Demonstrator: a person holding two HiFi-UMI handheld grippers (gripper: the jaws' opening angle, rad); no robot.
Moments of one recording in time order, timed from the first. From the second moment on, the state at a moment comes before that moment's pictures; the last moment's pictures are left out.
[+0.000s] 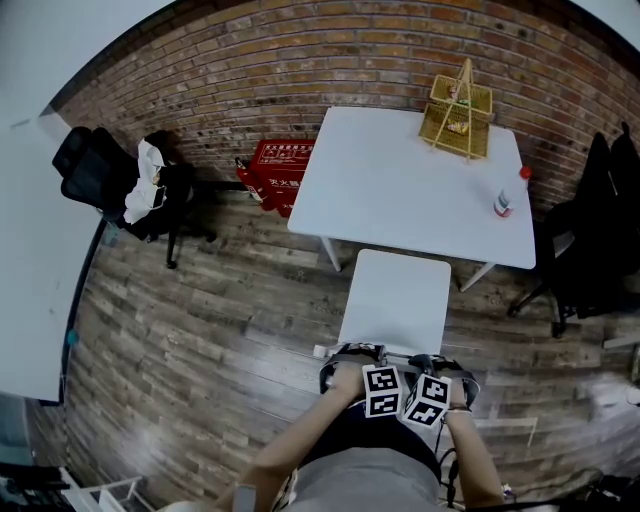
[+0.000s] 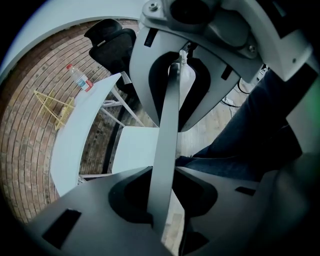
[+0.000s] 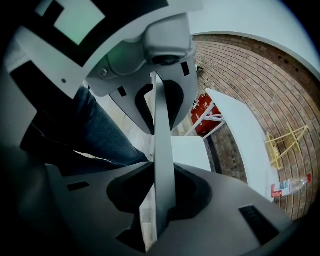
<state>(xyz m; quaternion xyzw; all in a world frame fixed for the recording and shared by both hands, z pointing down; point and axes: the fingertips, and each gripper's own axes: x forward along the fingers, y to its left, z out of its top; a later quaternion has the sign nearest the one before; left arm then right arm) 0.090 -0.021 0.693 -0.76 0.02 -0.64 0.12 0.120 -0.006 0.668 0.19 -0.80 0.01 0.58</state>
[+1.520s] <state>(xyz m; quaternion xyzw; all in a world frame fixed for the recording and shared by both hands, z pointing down) 0.116 -0.199 0.690 -0.77 -0.01 -0.63 0.12 0.150 -0.187 0.671 0.20 -0.77 0.01 0.60</state>
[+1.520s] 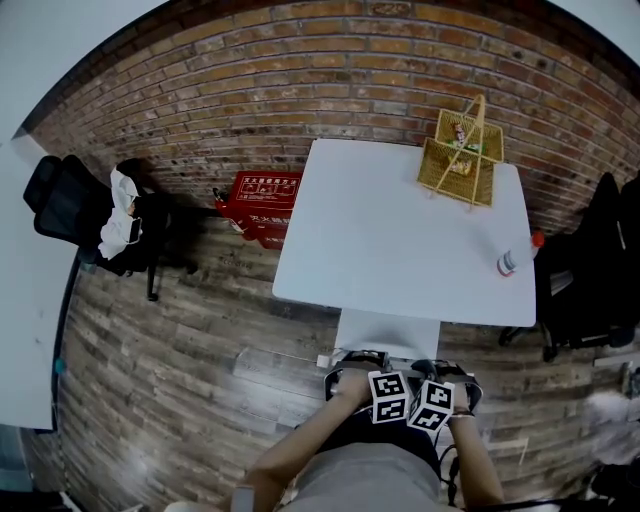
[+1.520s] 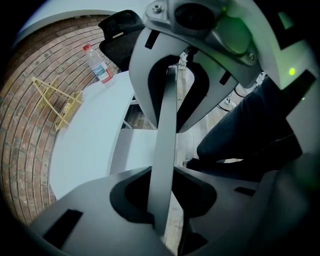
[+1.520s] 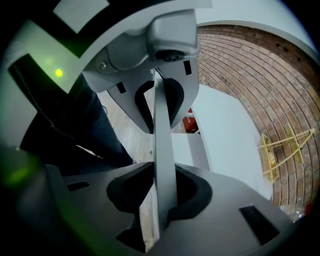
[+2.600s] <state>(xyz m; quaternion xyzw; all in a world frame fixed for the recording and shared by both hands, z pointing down) 0.127 -0.283 0.688 -0.77 0.01 -0.63 0.12 0.157 -0.270 0.668 0.17 -0.78 0.00 0.60</state>
